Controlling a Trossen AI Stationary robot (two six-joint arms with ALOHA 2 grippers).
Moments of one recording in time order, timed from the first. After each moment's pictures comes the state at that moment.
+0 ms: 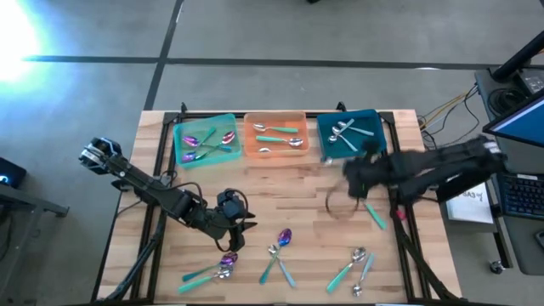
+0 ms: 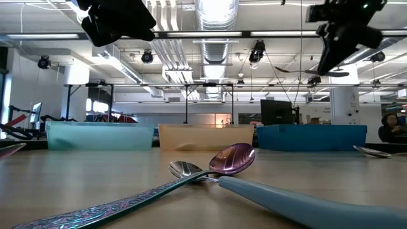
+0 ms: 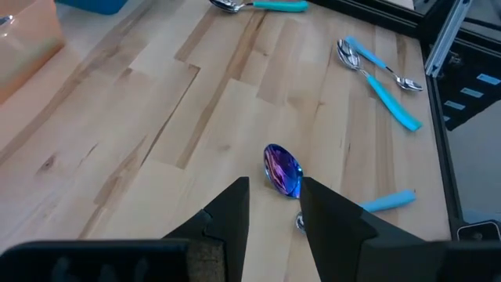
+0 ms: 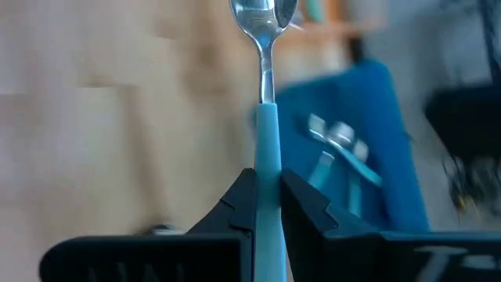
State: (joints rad) left arm -0.50 1.41 0.94 -0.25 -0.49 -0.67; right arm 0.13 1.08 0.96 -1.12 0.56 0.18
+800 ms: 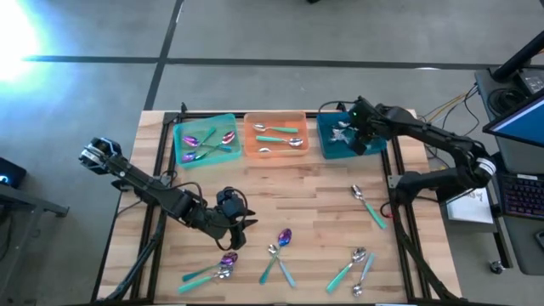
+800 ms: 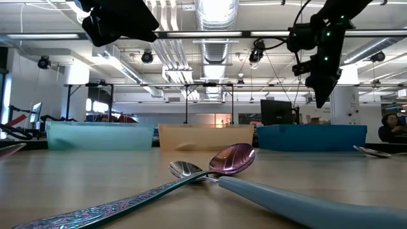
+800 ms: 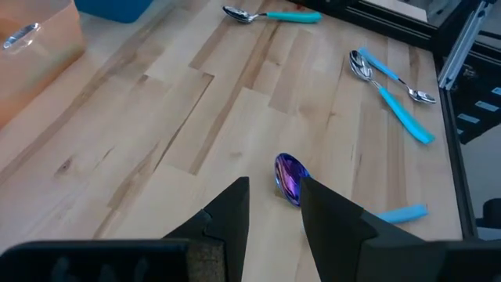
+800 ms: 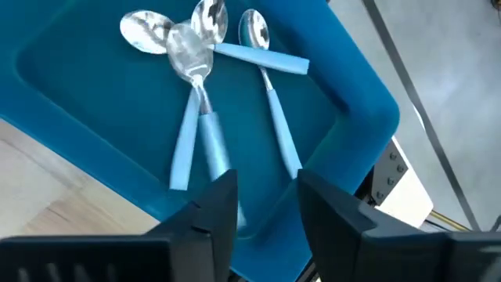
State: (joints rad) left arm -0.50 1.41 0.94 -0.25 -0.53 -0.69; right arm -0.75 1.22 0.94 -0.94 0.33 -0.16
